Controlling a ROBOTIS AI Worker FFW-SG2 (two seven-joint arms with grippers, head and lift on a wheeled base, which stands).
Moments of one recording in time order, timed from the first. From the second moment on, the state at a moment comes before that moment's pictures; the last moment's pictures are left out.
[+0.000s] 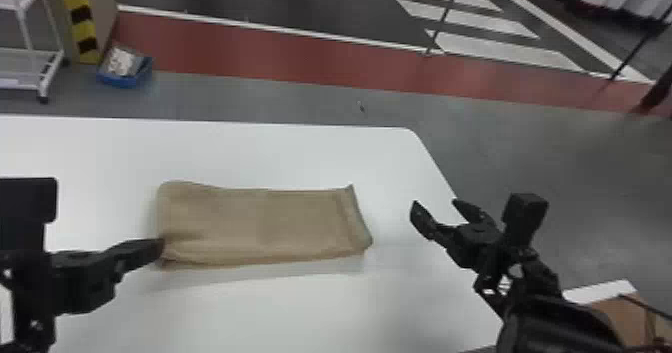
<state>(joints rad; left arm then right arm) 0.12 0.14 -0.04 -2.04 0.37 1.04 -0.23 0.16 0.00 -0.52 -1.87 0.05 0.41 0.58</state>
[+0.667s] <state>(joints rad) 0.20 0.16 0.10 -2.13 0.36 1.08 -0.25 0.14 0.00 -0.49 -1.87 0.06 0.45 0.57</state>
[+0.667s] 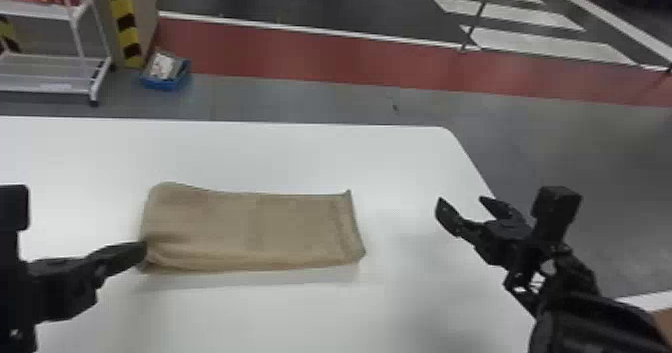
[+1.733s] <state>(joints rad) 0.22 0.16 0.00 -2.14 0.22 0.73 -0.24 0.12 0.00 -0.41 -1.87 0.07 0.50 0.54</state>
